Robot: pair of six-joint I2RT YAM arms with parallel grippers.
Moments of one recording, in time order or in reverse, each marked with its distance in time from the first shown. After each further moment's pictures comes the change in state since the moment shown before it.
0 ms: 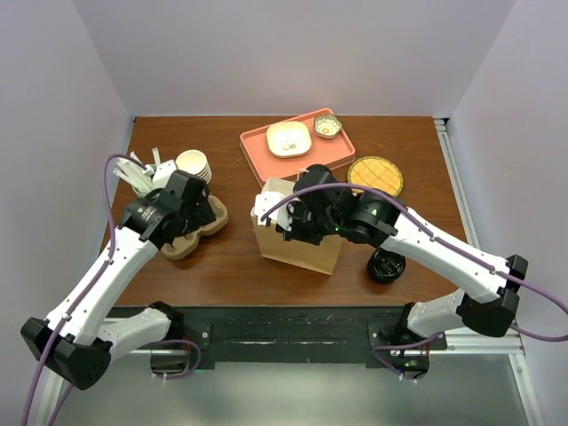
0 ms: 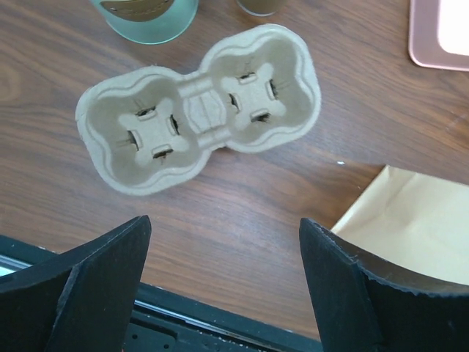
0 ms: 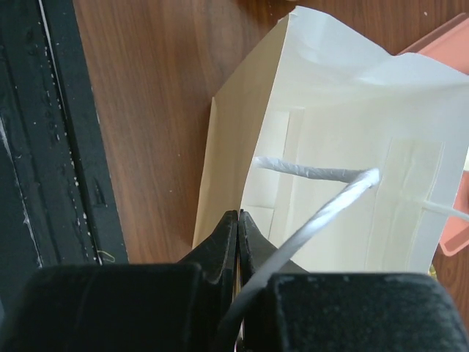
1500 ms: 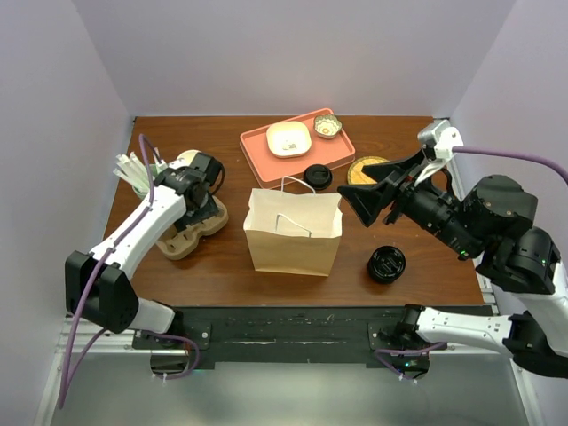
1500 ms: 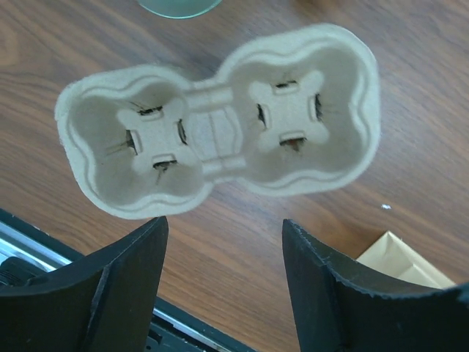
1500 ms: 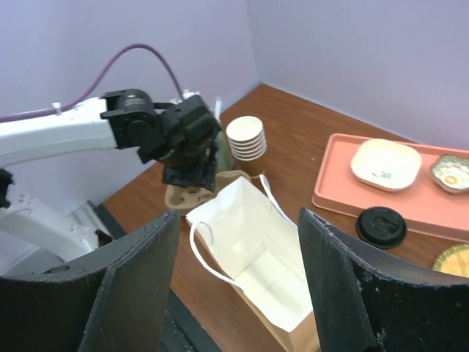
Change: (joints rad) left arm 0.085 0.354 0.068 -0.007 0.000 -0.092; right arm 0.005 -0.436 0.116 0.257 0.302 0.656
